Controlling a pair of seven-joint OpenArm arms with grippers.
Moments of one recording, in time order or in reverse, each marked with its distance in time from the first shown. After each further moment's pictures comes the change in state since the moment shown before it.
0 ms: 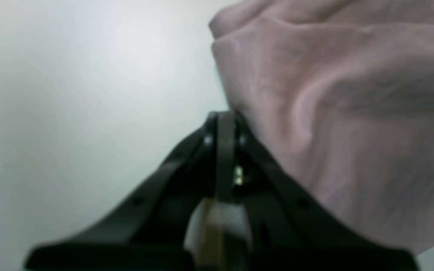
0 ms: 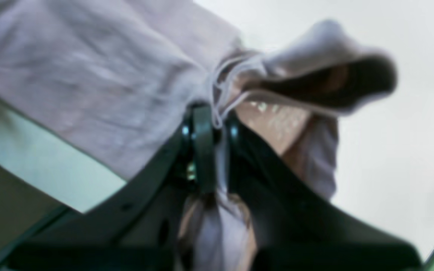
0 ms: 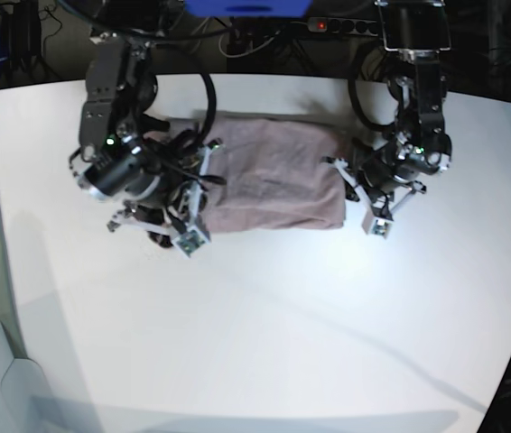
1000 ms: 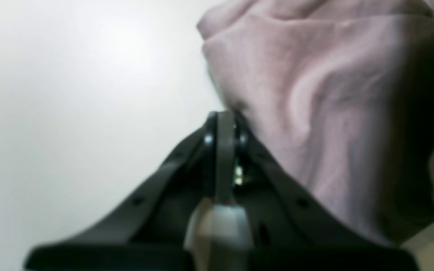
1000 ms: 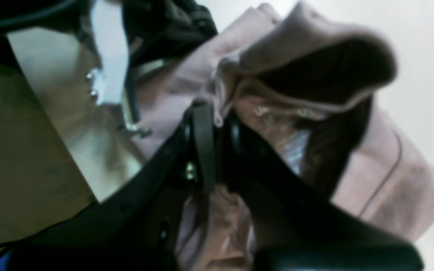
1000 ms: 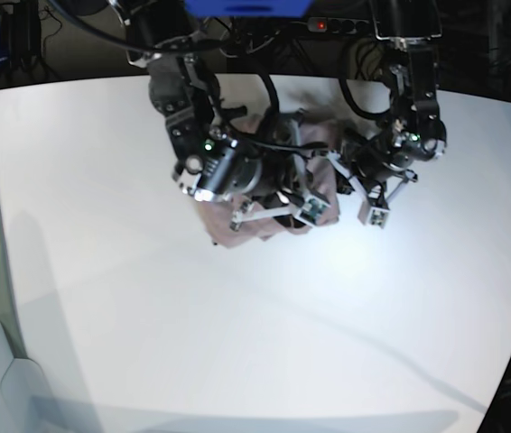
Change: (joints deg) left arm 2.7 2.8 -2.1 0.9 -1.7 -0.4 -1.9; right arm 3.4 0.2 -21.3 -16.2 0.0 0.0 12.9
